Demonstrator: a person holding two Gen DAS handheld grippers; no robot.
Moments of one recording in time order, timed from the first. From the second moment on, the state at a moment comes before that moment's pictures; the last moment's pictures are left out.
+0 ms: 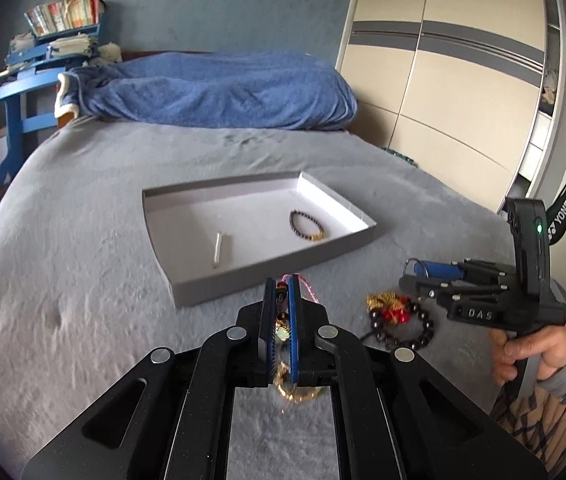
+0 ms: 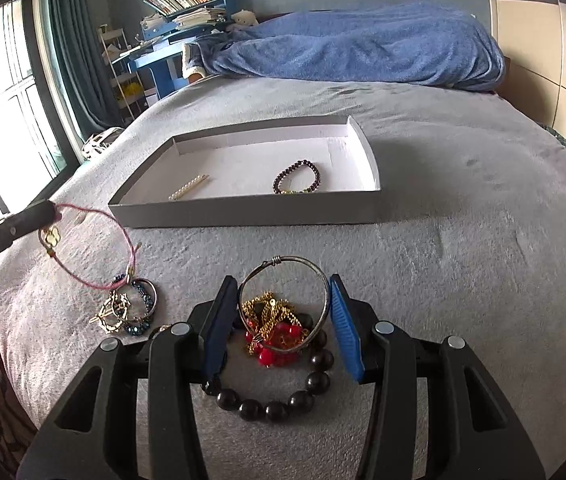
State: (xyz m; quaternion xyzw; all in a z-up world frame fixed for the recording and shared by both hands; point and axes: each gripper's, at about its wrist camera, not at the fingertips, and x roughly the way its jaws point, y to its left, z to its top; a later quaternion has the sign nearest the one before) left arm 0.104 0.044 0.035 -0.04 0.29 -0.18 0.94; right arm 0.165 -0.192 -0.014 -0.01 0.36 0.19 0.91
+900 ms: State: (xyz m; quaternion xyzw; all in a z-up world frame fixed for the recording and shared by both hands) left arm 0.168 0.034 0.069 -0.03 0.26 -0.16 0.95; right arm 0.222 -0.166 0.024 0.00 0.34 0.22 0.92
